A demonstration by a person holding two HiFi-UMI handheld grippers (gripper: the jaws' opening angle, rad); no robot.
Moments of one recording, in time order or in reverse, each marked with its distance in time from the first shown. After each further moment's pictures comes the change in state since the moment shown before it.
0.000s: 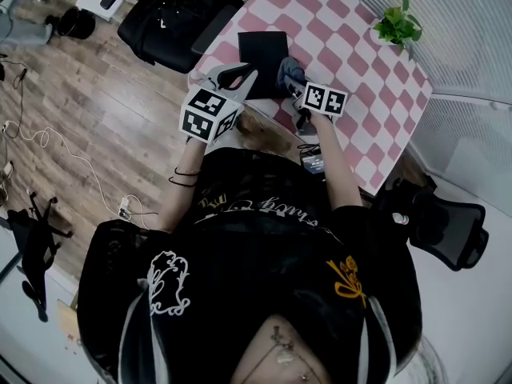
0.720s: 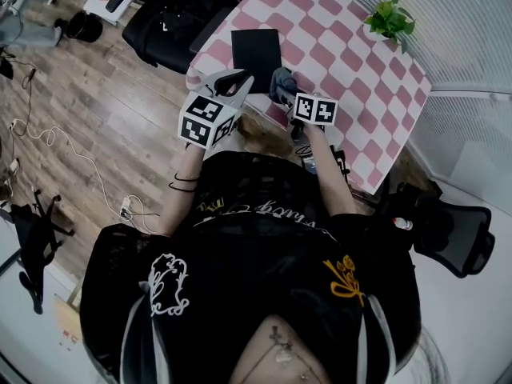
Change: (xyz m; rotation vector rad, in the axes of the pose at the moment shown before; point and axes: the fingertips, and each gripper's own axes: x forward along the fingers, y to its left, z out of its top) left arm -0.004 -0.044 -0.009 0.031 0.013 0.051; right arm -0.032 0.004 -0.038 -0.073 0.021 0.030
